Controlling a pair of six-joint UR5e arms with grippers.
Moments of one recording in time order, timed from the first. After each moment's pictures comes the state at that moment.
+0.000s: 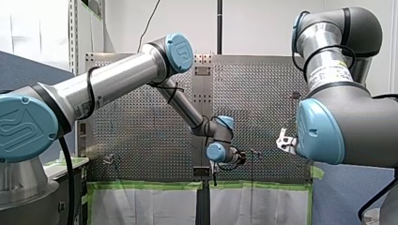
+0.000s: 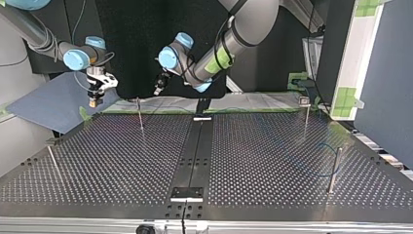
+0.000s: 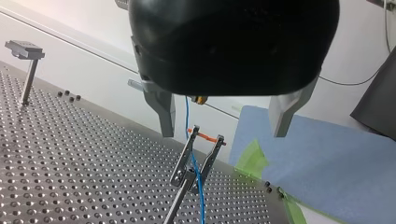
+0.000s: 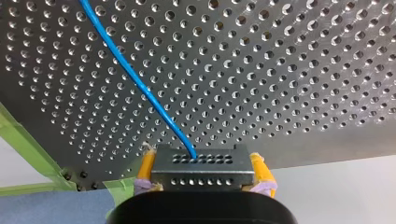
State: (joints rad) left arm -0.78 -2.62 -1.22 -2.69 -1.70 -1.93; right arm 1.62 -0.75 1.69 -0.80 1.49 1.82
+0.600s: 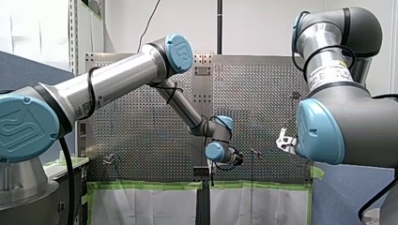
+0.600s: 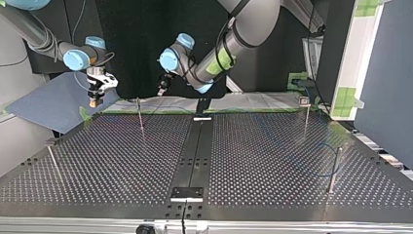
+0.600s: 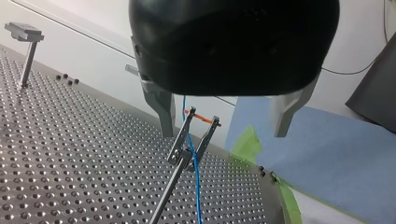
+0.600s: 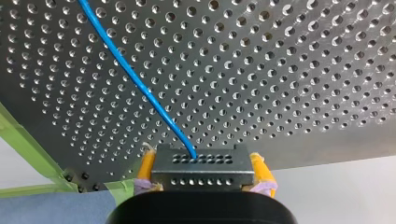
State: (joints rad) left arm -0.77 -2.62 -1.22 -2.72 -1.72 -1.93; right arm 1.62 -0.75 1.69 -0.80 1.49 1.82
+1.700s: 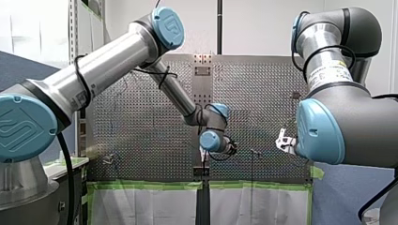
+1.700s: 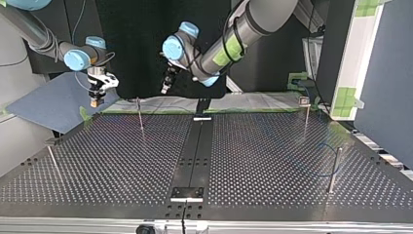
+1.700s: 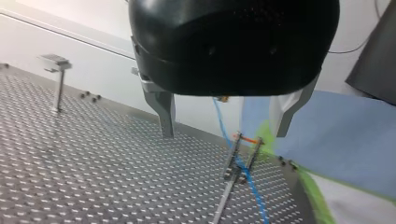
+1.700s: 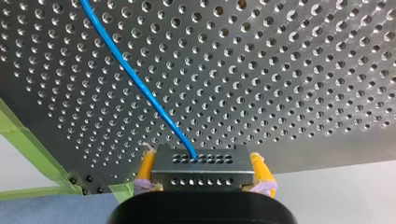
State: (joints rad) left arm -0.78 -2.44 -1.43 -2.64 -1.82 -1.84; right arm 1.63 -0.75 1.69 -0.79 1.48 1.82
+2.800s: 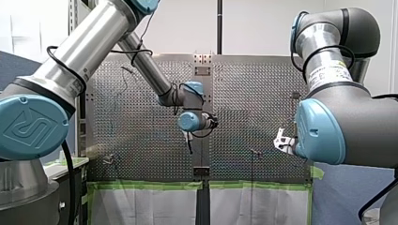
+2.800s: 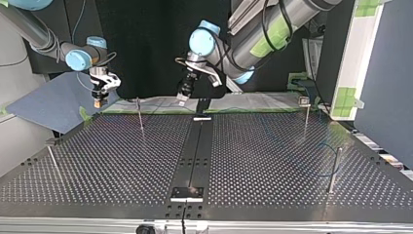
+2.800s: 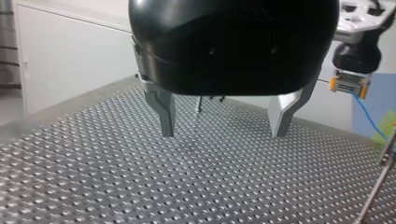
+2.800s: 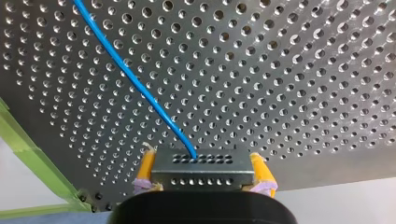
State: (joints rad) left arm -0.67 -2.14 -1.73 -2.42 -1.78 -1.93; right arm 1.64 -0.75 1.69 -0.79 1.45 1.84
